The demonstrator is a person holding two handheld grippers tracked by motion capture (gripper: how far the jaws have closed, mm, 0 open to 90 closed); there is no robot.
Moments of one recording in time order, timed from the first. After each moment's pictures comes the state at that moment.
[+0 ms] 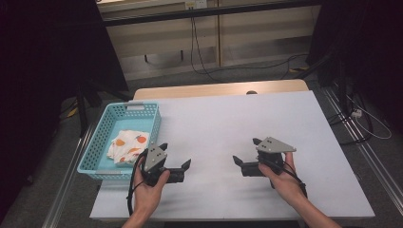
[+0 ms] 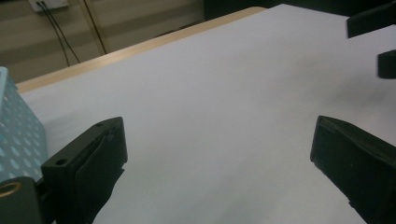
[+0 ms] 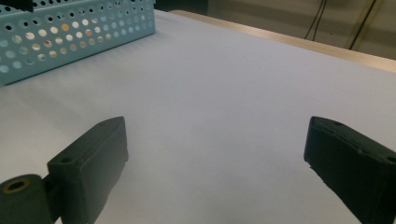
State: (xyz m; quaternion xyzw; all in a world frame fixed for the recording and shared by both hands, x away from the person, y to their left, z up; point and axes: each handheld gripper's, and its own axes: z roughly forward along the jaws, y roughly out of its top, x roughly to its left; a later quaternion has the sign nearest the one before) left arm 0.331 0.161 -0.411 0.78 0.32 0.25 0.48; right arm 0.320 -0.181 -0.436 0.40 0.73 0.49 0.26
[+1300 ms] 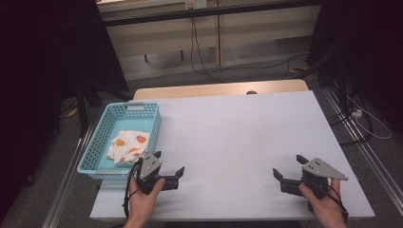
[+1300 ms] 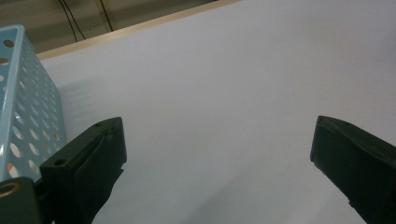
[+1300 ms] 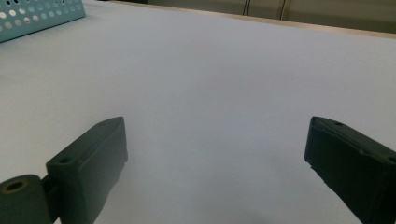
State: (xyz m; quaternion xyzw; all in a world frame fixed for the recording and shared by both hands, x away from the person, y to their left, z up) left arm 0.320 0.181 -0.430 0.78 0.33 0.26 0.46; right arm 0.254 -0.266 -0.457 0.48 0.68 0.46 0.31
